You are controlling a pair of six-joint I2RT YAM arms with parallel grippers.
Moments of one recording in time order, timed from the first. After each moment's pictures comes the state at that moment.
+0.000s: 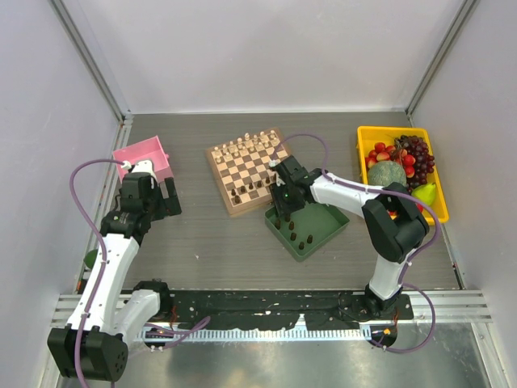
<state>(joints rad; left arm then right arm) -0.07 0.89 0.81 -0.67 -0.16 -0.23 0.65 1.80 1.17 -0.46 -0.06 0.27</state>
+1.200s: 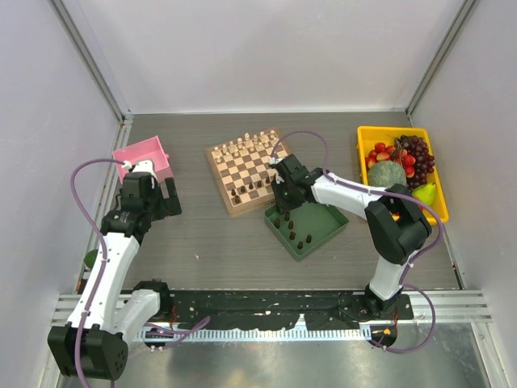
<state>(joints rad) -0.07 0.90 0.81 -0.67 -0.16 -0.23 0.65 1.78 1.17 -0.44 -0.03 0.25</state>
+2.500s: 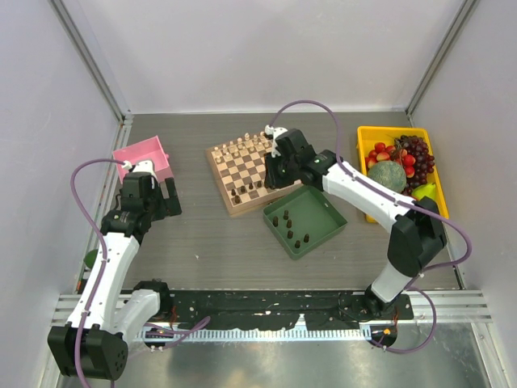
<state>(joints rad) -0.07 0.90 0.82 -0.68 -0.16 -0.23 0.67 1.63 1.36 -0.52 -0.06 0.28</state>
